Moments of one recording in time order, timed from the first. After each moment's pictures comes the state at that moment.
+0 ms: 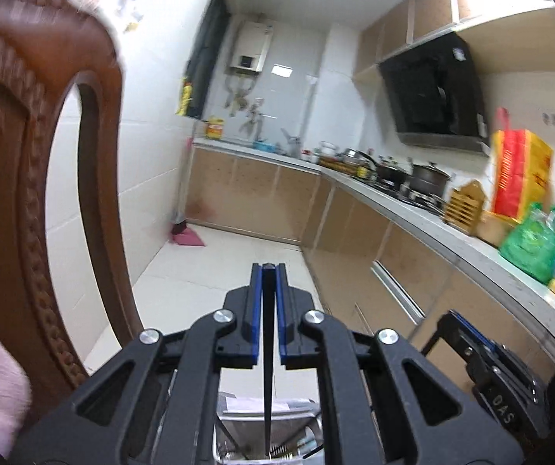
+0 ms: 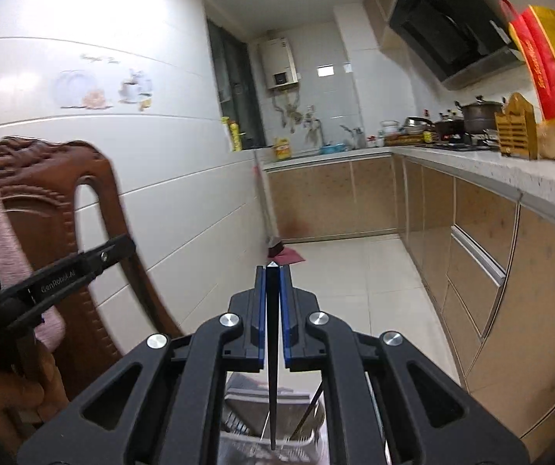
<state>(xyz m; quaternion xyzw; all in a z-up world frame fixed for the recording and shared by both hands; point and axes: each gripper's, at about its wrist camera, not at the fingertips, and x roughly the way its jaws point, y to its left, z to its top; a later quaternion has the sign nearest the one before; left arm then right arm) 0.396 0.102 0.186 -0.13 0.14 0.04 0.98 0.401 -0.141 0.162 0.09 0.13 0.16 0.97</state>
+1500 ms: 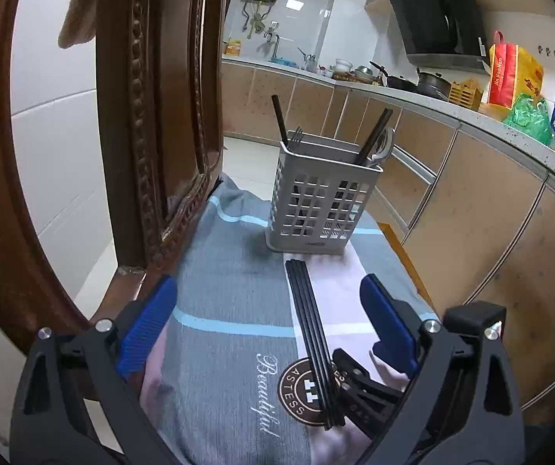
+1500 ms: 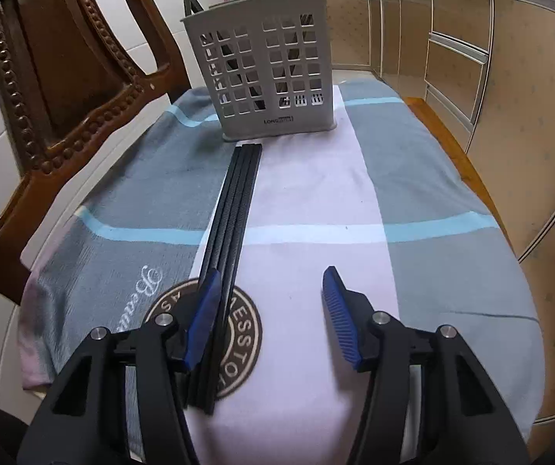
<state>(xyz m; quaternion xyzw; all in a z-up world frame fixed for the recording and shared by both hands) 0.169 0.089 -0.054 -0.12 0.26 0.04 0.96 0.254 -0.068 -0.146 0.03 0.40 0.10 0.91</state>
